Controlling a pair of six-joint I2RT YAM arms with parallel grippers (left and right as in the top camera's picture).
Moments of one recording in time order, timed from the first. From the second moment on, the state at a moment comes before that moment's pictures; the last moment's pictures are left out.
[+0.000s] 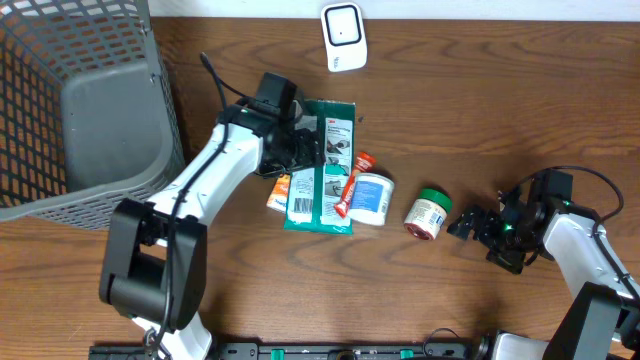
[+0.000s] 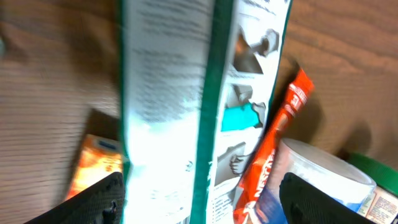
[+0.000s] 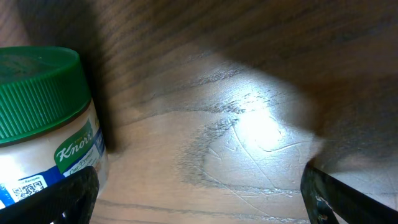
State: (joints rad) left arm -0.35 1.84 1.32 -0.74 0.31 -0.50; right arm -0.30 1.47 0.68 -0.77 -0.37 0.22
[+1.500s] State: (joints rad) left arm -0.02 1.37 1.37 -1.12 -0.29 -0.40; right arm -0.30 1.47 0.68 -0.71 -0.42 0.22
